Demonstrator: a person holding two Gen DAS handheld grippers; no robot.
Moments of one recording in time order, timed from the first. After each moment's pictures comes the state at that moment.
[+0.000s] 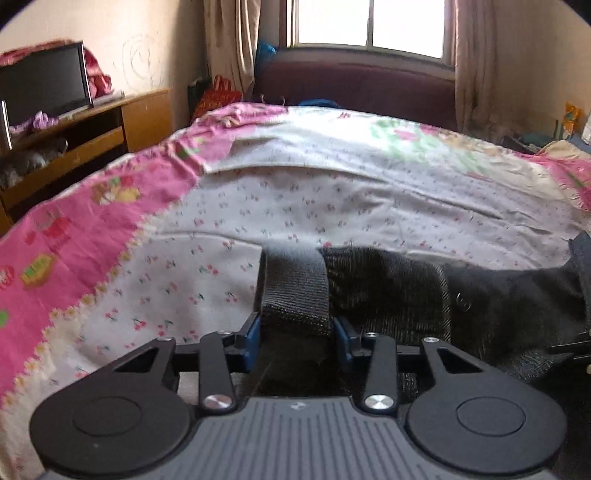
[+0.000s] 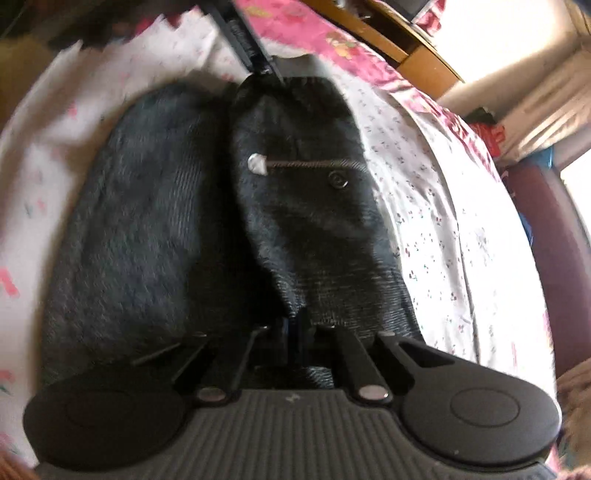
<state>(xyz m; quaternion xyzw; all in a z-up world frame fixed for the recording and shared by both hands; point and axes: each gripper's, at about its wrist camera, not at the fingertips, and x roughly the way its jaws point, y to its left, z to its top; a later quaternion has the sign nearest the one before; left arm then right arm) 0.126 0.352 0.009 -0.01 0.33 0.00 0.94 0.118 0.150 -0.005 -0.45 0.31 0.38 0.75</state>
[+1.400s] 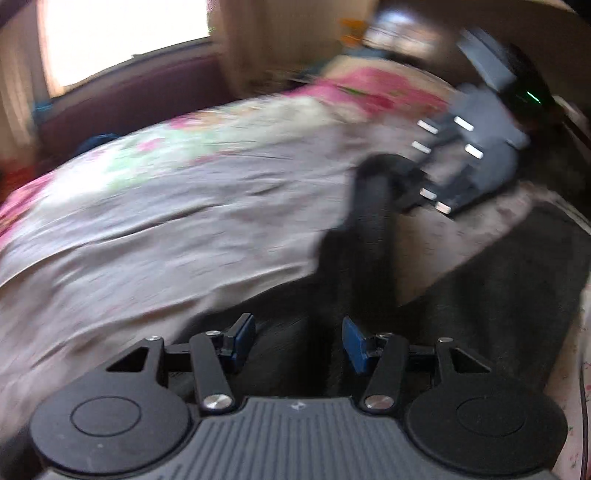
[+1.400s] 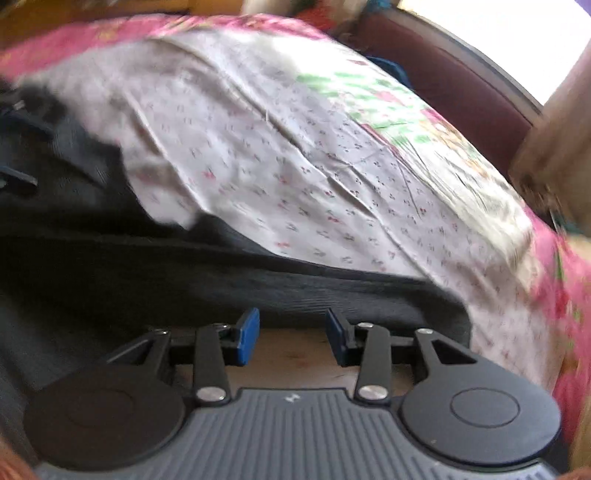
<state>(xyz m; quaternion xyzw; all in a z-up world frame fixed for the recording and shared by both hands) 0.138 0.069 0.021 0.16 0.35 -0.31 0.87 0.185 -0.119 0.026 -0.33 0.40 0.21 0.83</state>
